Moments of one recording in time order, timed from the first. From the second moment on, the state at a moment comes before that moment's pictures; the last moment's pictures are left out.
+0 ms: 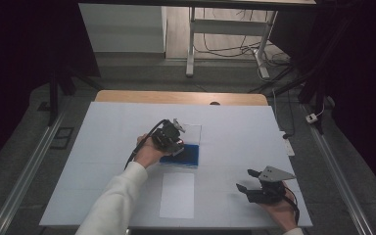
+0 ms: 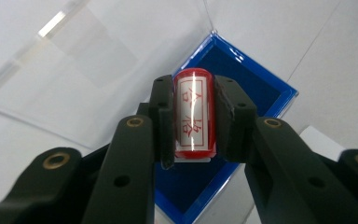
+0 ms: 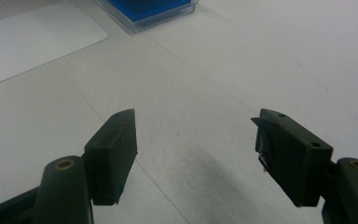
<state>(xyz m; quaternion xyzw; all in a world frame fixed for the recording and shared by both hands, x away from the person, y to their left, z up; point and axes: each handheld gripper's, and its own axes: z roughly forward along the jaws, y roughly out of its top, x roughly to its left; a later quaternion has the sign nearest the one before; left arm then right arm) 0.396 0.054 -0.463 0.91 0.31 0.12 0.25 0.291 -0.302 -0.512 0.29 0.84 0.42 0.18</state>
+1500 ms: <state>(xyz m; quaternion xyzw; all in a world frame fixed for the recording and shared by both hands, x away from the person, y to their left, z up) 0.397 0.048 -0.478 0.91 0.32 0.10 0.24 0.289 -0.293 -0.512 0.27 0.85 0.41 0.19</state>
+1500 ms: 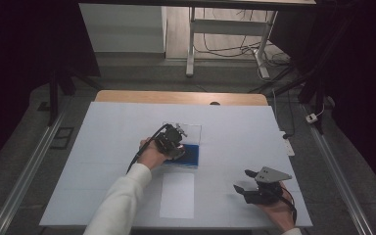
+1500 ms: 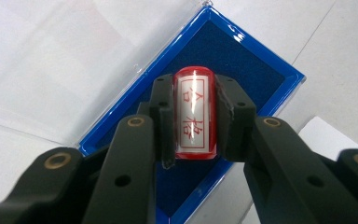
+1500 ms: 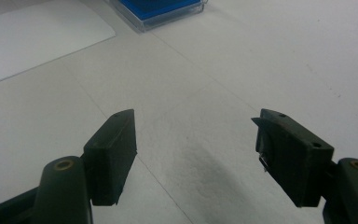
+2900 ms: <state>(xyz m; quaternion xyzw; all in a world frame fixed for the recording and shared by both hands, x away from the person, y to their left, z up) 0.370 0.094 -0.430 0.88 0.31 0.12 0.34 0.291 -0.299 -0.513 0.28 0.84 0.42 0.19</state>
